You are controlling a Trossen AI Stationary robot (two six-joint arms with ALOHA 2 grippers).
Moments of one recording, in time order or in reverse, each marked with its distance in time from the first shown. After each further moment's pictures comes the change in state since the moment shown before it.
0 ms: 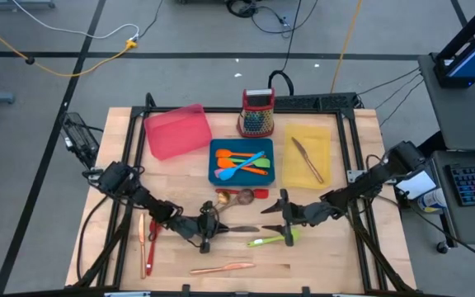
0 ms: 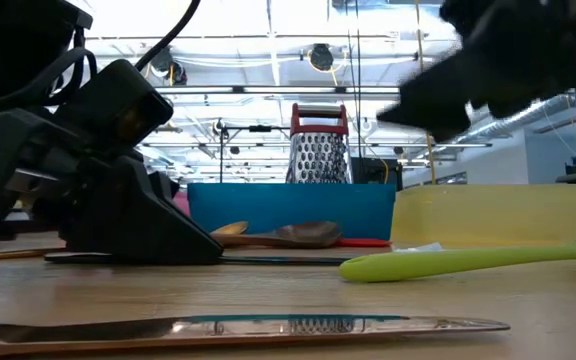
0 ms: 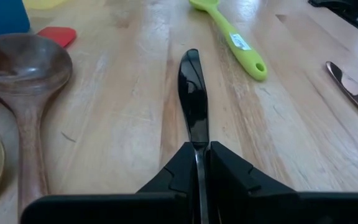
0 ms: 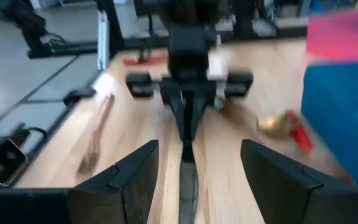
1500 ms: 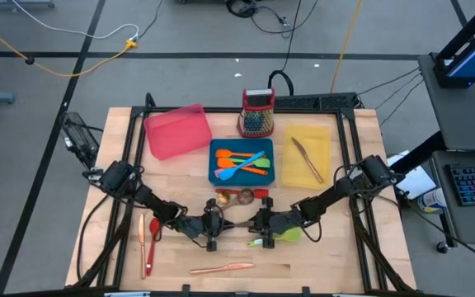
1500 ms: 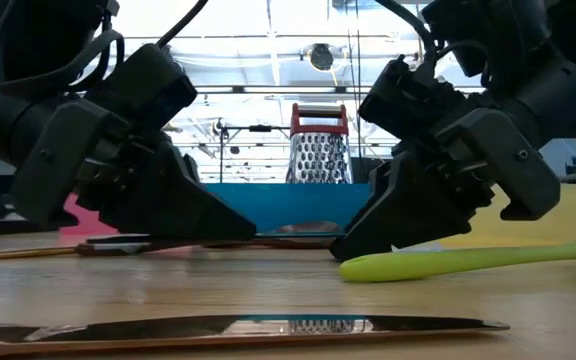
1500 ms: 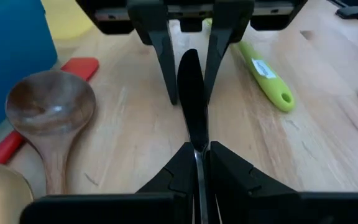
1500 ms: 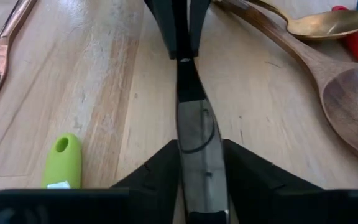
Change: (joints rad) left arm 0.017 -0.001 0.078 0.024 -0.079 0.085; right arm -0.086 0.349 0.270 -0.321 -0.082 0.041
